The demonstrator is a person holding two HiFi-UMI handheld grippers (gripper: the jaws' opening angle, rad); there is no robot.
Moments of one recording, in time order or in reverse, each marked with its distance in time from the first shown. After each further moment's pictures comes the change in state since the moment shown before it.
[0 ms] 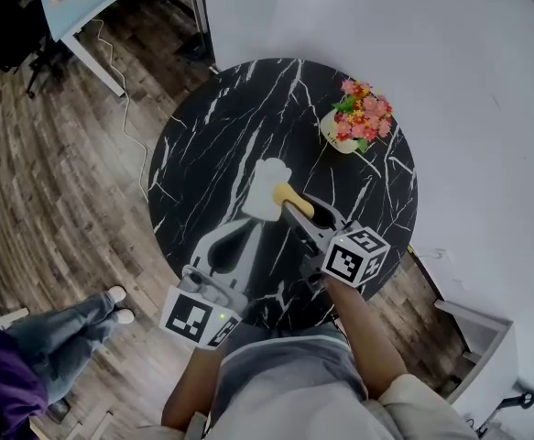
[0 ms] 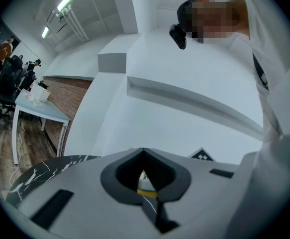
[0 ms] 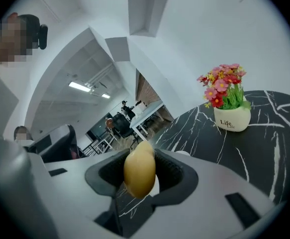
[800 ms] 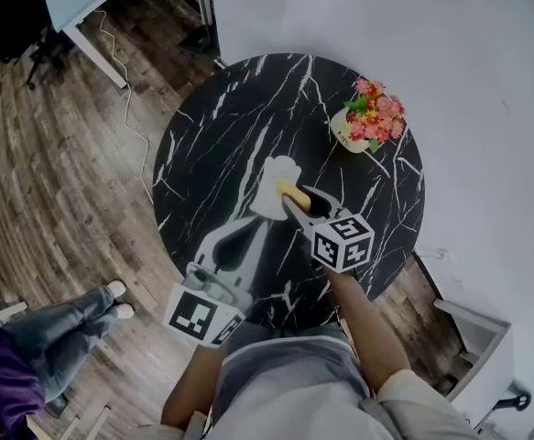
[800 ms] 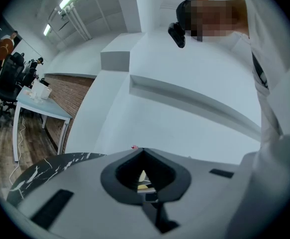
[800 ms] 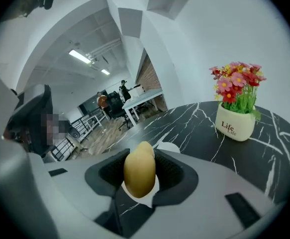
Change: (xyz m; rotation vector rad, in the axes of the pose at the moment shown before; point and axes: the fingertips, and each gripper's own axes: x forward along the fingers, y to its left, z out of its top) left arm -0.002 0.017 -0.008 -0.020 0.013 0.000; right arm 0.043 -0.034 -0.036 -0.225 0.185 -0.131
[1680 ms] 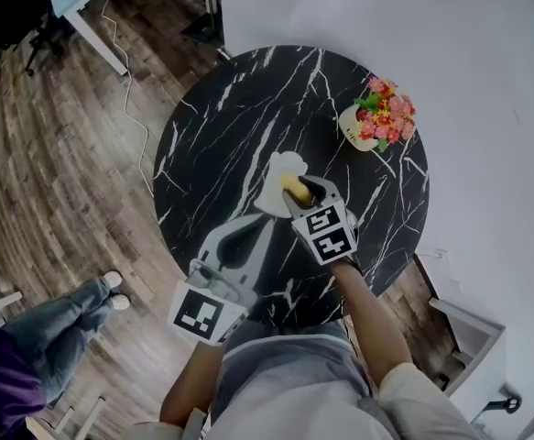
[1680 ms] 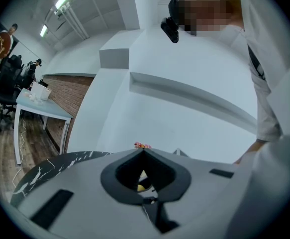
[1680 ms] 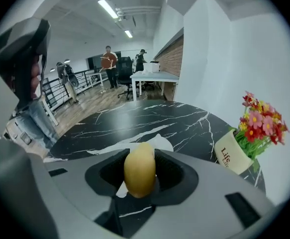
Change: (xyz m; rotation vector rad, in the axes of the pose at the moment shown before) left arm 0.001 0.008 -0.011 0.020 0.040 0.005; right arm 0.031 -0.006 -0.018 -0.445 0.293 -0.123
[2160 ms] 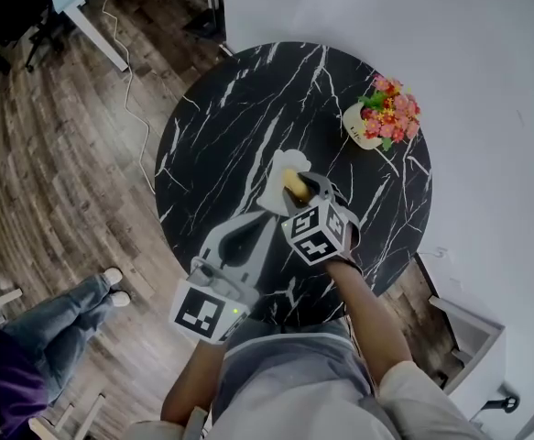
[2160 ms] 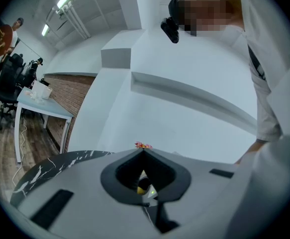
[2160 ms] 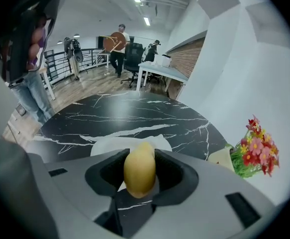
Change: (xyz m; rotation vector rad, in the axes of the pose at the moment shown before) left arm 0.001 0.007 -0.001 0.001 -0.010 0.004; right arm 0.012 0.002 -0.002 -0.232 0.114 -0.091
